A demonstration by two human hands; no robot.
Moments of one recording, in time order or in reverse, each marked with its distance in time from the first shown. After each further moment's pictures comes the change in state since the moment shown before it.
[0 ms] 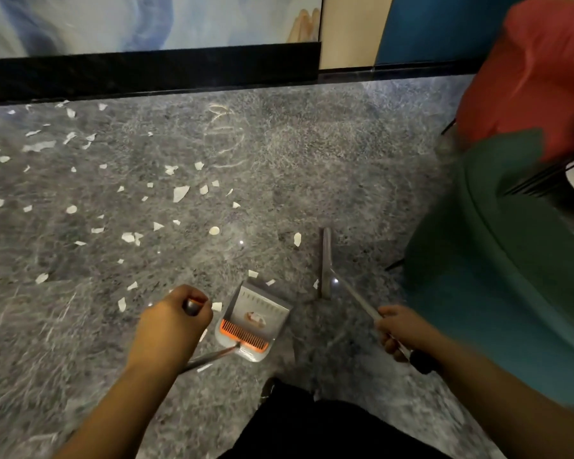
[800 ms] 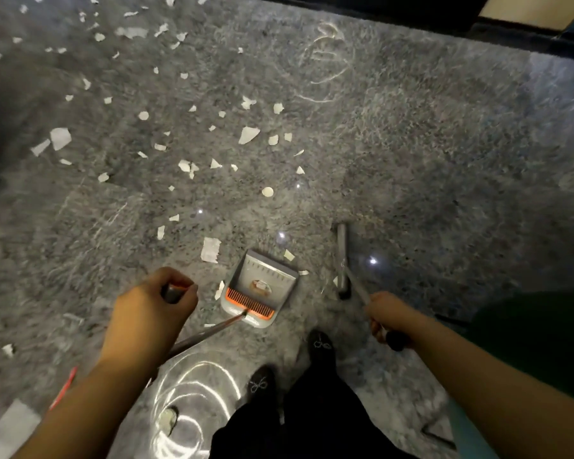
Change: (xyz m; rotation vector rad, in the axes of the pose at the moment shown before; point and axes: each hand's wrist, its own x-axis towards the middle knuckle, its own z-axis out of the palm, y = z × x) left_hand 0.116 0.014 0.003 -0.064 0.163 -0.405; right_hand 0.202 -0.199 0.057 -0.707 -0.195 0.117
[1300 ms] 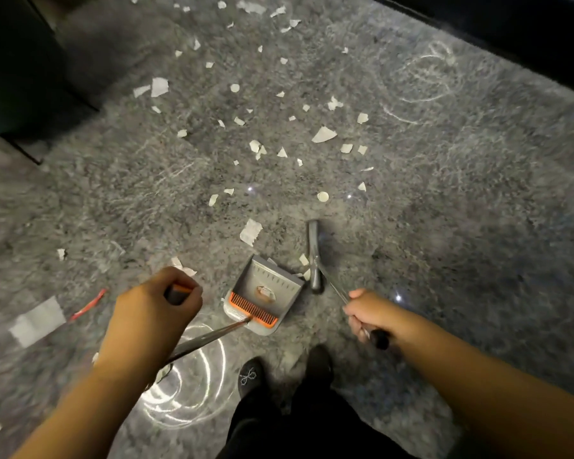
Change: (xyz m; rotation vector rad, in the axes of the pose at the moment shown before) left_hand -0.038 -0.009 -0.019 -0.045 0.189 -0.259; right_hand 0.038 -0.096 0.041 -0.286 -0.198 -0.188
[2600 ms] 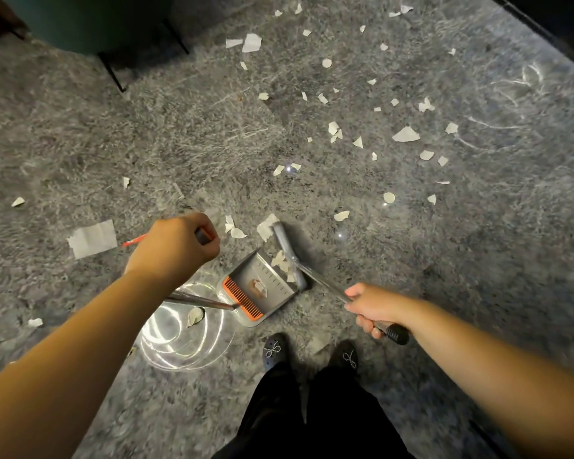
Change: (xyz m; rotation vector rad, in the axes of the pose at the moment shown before) left_hand 0.055 -0.161 -0.074 0.126 -0.019 -0.036; right_hand -0.006 -0.080 0.144 -0.464 -0.234 -0.020
